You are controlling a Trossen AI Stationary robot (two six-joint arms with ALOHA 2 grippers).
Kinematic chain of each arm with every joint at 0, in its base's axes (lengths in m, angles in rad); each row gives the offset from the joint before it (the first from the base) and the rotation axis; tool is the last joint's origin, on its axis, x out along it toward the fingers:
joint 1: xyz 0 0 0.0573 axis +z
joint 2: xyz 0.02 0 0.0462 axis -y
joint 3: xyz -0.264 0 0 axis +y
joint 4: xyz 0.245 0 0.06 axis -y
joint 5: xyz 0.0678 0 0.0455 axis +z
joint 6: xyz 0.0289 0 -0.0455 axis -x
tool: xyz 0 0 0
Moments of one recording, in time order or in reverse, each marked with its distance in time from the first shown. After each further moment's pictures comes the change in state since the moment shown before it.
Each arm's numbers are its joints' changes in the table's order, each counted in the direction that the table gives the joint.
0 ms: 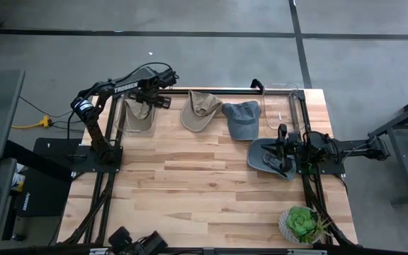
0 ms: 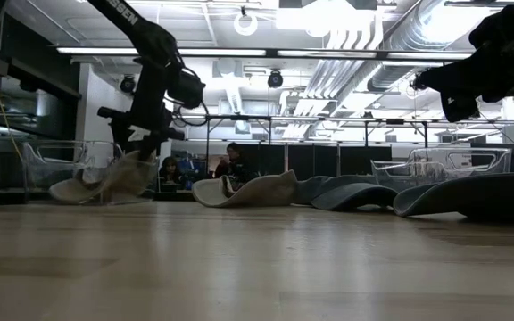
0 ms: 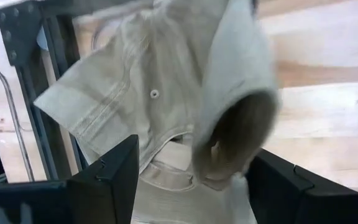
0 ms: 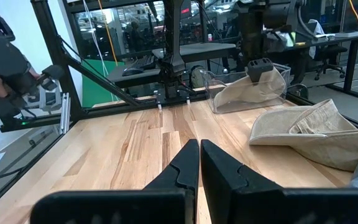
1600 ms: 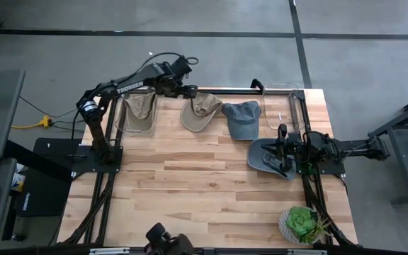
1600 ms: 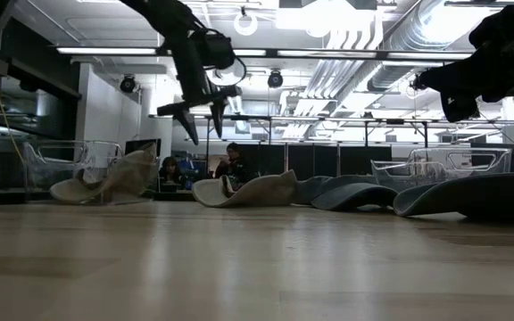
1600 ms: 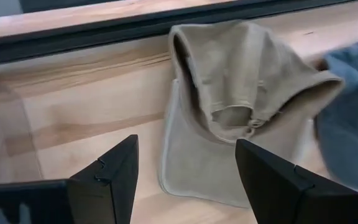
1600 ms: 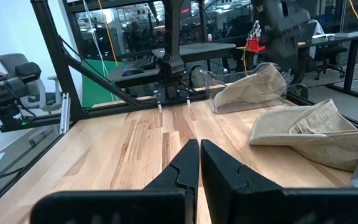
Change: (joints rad) left arm -0.118 -0.038 -0.226 0.270 -0.271 0.060; right arm 0.000 0.000 0.000 0.000 0.000 0.000
